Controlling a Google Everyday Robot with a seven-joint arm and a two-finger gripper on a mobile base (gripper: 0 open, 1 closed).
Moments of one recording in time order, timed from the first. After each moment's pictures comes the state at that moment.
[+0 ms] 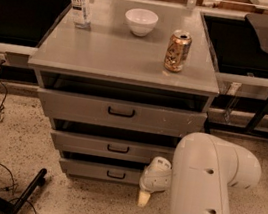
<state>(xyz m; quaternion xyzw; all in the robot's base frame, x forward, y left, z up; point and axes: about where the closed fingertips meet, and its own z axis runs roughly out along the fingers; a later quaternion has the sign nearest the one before) 0.590 -0.112 0.212 -0.67 0.74 -0.04 0.12</state>
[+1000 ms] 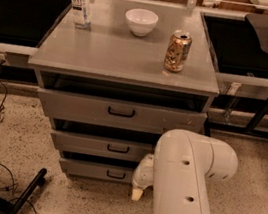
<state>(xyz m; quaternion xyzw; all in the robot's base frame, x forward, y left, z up) 0.610 -0.076 0.189 -0.69 0.71 -0.04 0.11</state>
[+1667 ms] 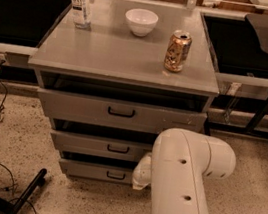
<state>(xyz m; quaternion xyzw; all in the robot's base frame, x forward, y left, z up) 0.605 -0.072 0.187 -0.70 0.70 -0.03 0.10</state>
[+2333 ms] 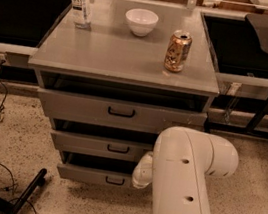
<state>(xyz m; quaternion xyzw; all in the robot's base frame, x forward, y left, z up) 0.605 -0.072 0.200 -0.70 0.70 -0.03 0.10</state>
